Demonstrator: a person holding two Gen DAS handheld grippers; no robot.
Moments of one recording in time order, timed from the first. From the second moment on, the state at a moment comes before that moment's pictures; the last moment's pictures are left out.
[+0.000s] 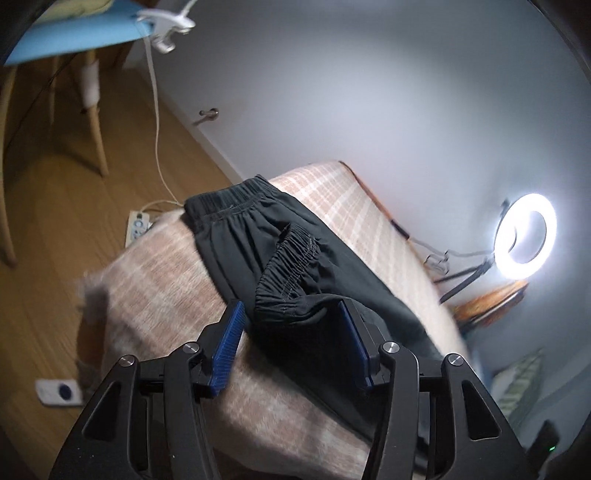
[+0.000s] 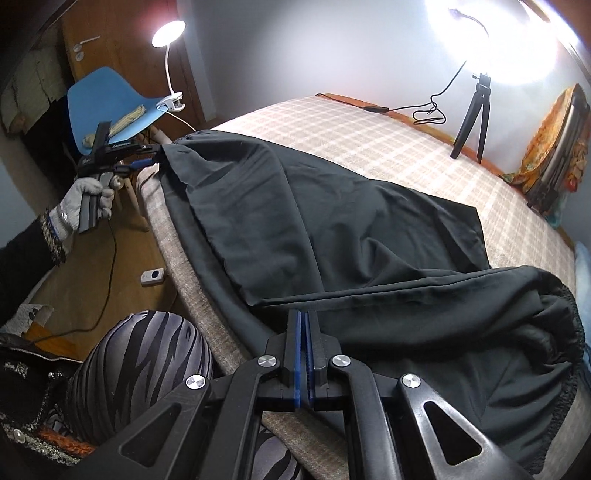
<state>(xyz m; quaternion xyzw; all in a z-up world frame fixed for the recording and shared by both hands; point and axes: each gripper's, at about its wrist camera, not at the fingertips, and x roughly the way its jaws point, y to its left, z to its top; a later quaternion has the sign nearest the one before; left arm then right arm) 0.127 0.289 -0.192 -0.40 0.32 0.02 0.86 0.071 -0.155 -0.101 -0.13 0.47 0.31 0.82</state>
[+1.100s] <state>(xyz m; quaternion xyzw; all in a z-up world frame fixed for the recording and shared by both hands) 0.150 0.296 -0.212 -0.53 0.33 0.04 0.78 0.146 -0.040 -0.041 -0.15 0.41 0.39 0.81</state>
